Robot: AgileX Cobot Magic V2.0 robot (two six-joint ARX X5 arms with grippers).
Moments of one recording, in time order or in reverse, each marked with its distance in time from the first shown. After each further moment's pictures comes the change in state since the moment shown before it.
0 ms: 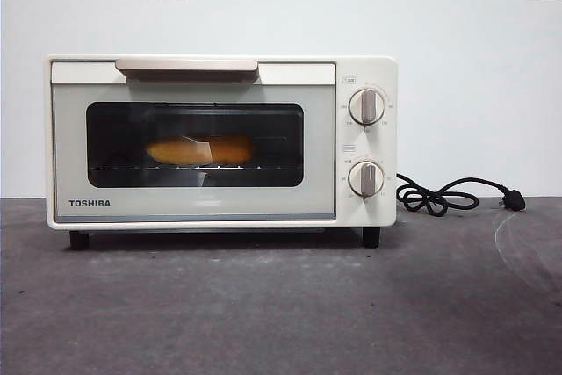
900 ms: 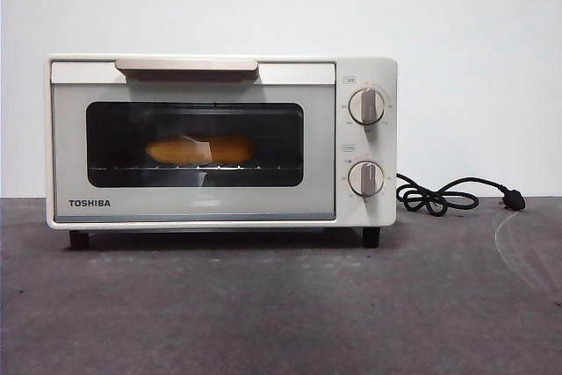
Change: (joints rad) left arm 0.000 0.000 0.000 0.000 0.000 0.000; right arm 0.337 0.669 0.880 -0.405 -0.010 -0.034
